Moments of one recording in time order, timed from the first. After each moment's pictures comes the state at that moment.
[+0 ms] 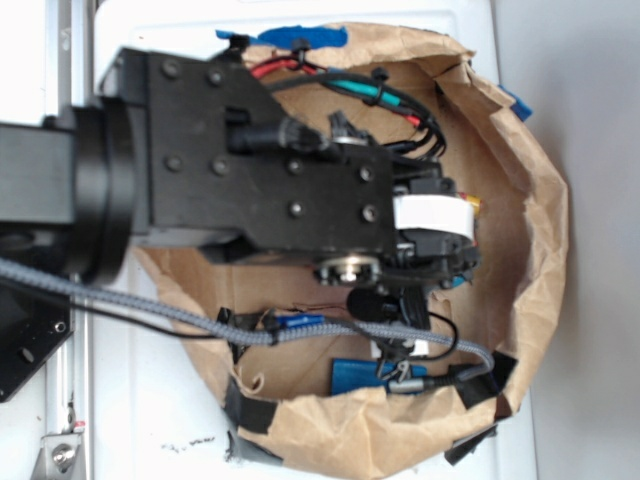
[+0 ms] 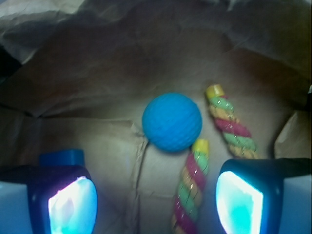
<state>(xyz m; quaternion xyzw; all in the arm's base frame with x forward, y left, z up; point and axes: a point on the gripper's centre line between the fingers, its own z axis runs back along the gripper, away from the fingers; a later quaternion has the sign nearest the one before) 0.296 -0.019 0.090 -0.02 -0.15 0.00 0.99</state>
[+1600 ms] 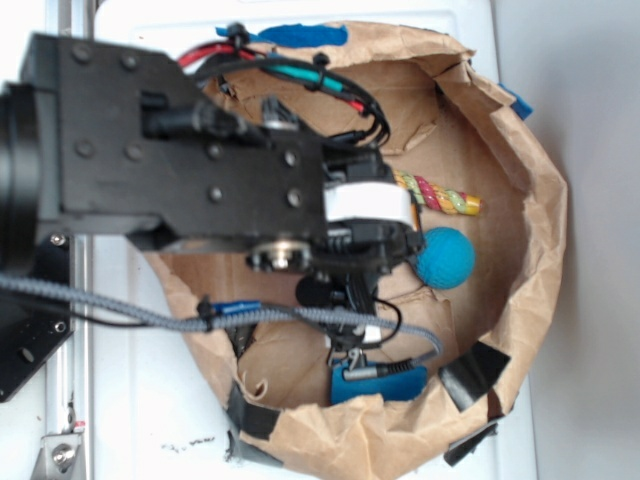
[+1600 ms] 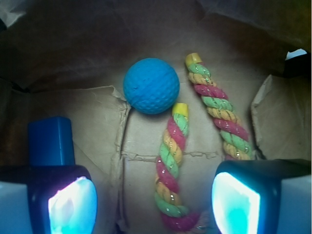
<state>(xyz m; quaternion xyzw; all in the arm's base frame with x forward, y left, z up) 0.268 -0.012 0.089 -0.02 -0.13 0.02 0.99</state>
